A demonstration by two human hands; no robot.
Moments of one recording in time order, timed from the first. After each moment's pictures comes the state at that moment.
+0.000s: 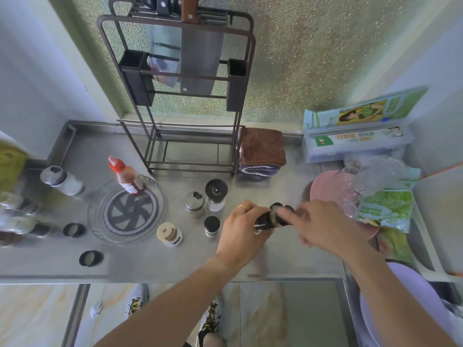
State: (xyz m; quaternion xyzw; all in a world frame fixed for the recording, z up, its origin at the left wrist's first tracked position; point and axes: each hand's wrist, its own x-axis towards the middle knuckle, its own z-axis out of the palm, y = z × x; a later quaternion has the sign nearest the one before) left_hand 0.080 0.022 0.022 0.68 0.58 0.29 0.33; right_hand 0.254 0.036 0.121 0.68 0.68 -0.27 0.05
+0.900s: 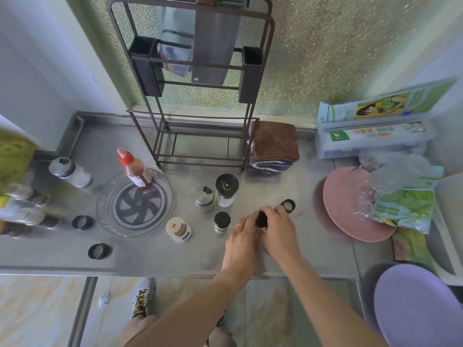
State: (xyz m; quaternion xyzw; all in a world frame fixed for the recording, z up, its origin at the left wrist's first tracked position) left_hand 0.072 -0.009 -0.021 0.62 0.65 0.22 0.39; right_hand 0.176 0.027 -0.011 0.72 0.64 -0.26 -0.07
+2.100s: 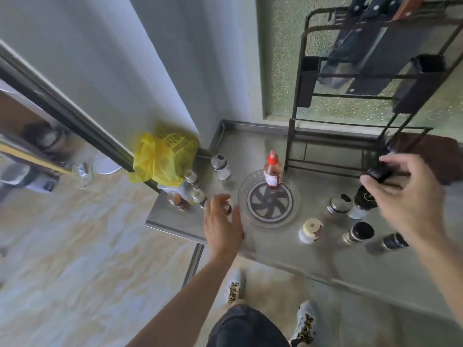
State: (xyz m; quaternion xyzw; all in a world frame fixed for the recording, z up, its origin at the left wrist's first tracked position) left_hand -0.248 -0.051 0.030 0.39 0.82 0.40 0.12; right_hand 0.037 0.055 0.108 0.63 0.58 -0.31 -0.41
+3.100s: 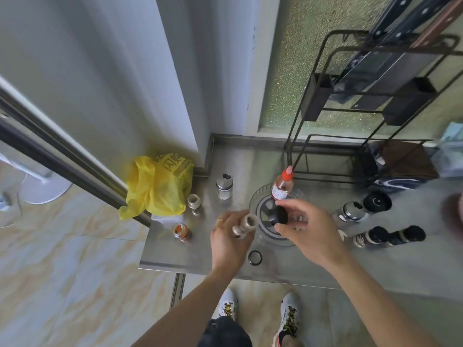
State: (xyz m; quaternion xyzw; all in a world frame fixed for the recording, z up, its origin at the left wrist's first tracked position) left_hand -0.361 -0.024 0.003 0.53 0.70 0.39 0.28; right_hand -0.177 0.003 0.089 0.58 0.61 -0.44 -0.30
